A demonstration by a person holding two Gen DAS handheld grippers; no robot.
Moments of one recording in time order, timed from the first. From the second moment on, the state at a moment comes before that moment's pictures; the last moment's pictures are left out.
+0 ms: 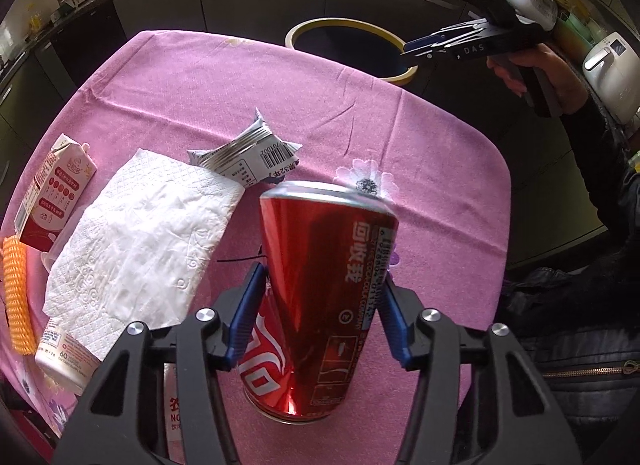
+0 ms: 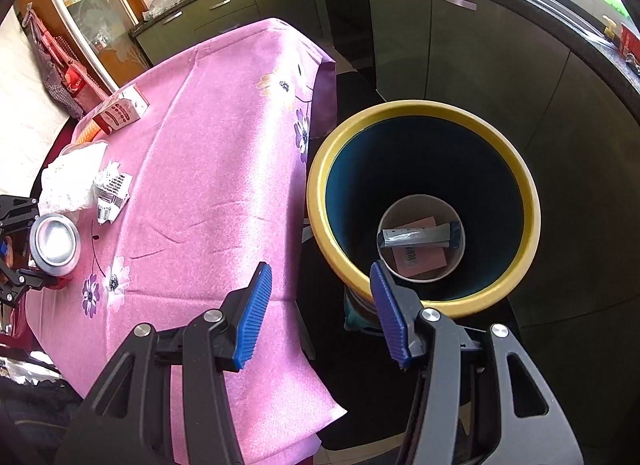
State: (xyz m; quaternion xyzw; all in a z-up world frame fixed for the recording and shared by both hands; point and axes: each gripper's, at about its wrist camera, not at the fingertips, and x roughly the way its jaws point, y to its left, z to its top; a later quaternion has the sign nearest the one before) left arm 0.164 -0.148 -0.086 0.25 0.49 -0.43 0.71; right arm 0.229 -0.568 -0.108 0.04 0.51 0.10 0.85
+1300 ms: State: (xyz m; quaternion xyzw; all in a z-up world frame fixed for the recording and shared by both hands) left arm 0.189 -0.201 -0.002 0.19 0.44 -0.45 0.76; right arm 0.181 -0.597 -0.068 0.05 0.46 0.10 0.88
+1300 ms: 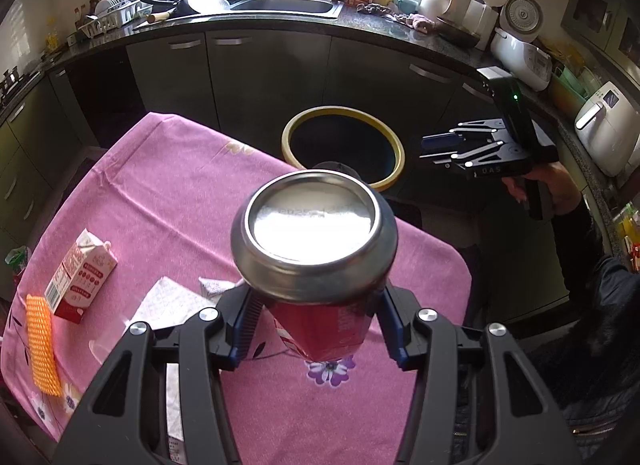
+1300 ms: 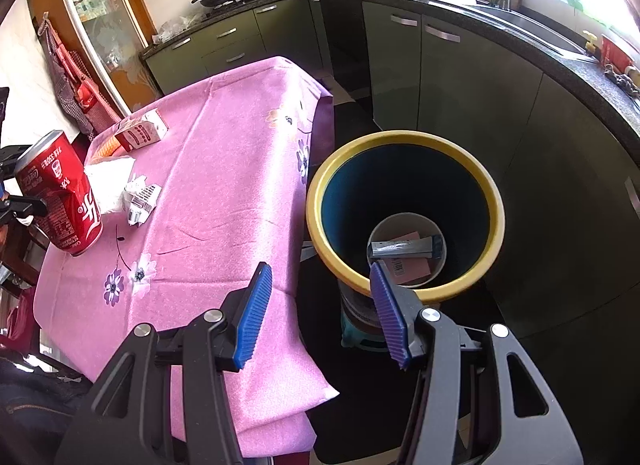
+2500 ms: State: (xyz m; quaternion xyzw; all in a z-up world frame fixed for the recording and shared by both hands) left arm 0.195 -0.236 0.043 0.05 0.30 -0.42 0.86; right arm 0.163 -0.611 -0.071 0.08 0.44 0.12 0.88
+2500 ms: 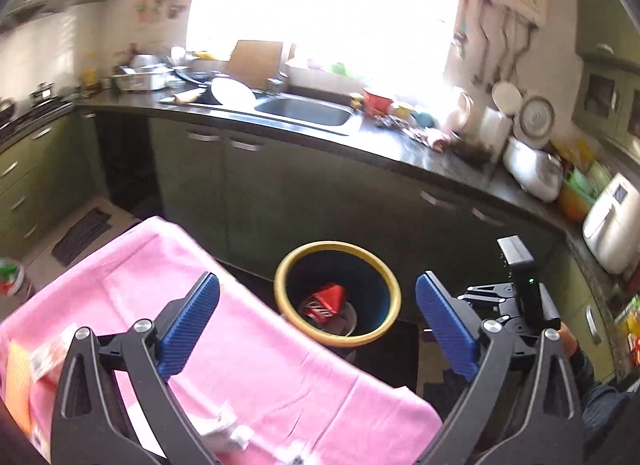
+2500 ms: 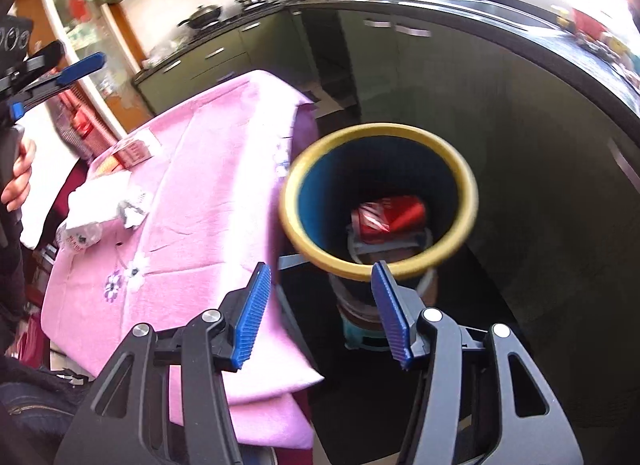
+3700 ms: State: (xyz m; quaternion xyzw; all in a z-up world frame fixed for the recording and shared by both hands) left arm 0.105 -0.018 -0.003 -0.05 0.30 -0.28 0.91; right arm 0.283 -0.305 -0.110 -0.33 0.47 0.40 0.71
